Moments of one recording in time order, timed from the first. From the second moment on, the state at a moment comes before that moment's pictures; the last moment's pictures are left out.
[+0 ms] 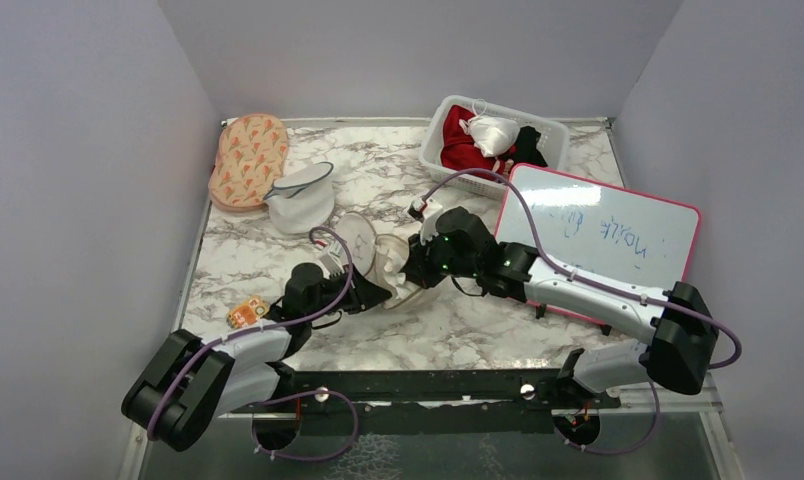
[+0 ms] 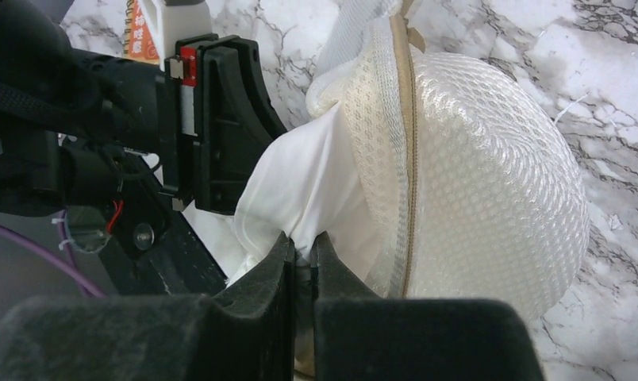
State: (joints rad) left arm -0.51 1.13 0.12 0.65 0.46 -0.90; right arm 0.96 1.36 1.00 -0.22 -0.08 0.36
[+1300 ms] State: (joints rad) left arm -0.51 0.95 0.12 0.54 0.50 -0.95; right arm 0.94 1.37 0.92 0.48 -0.17 0.60
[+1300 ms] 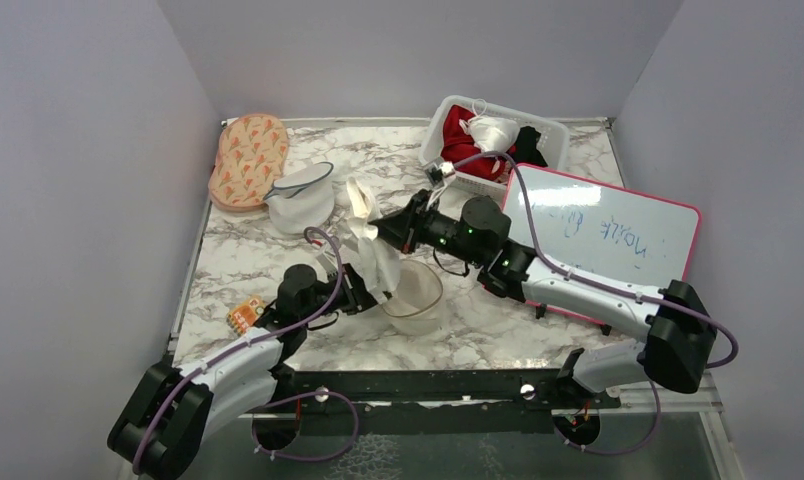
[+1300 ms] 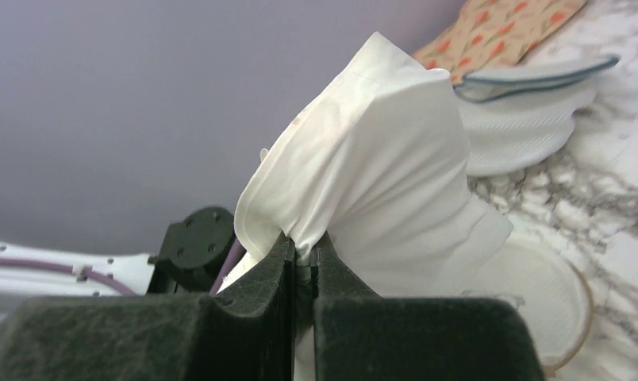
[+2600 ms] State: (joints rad) left arm -0.51 0.65 0.39 -0.17 0.20 -0.66; right arm 0.47 2.43 2.21 -0.08 0.54 -0.47
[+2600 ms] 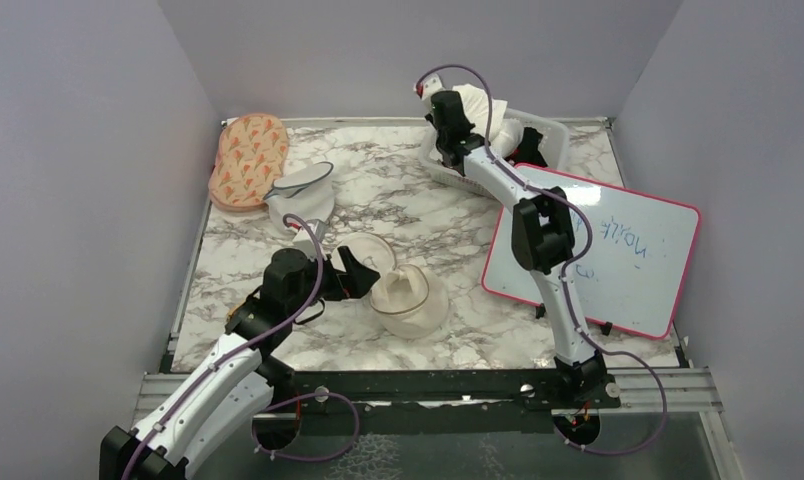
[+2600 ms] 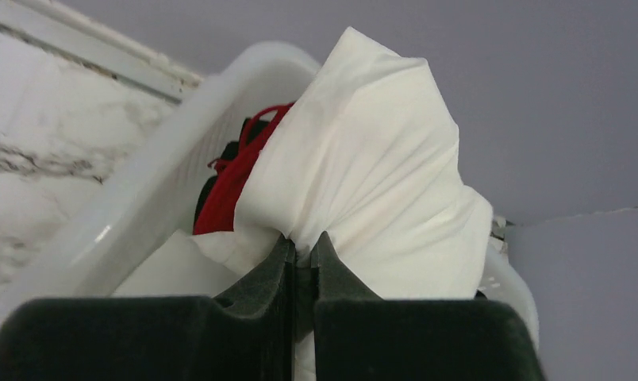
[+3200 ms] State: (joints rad) left arm -0.48 0.79 0.55 -0.24 0.07 -0.55; right arm 0.36 2.44 2.19 -0.36 0.29 -0.27
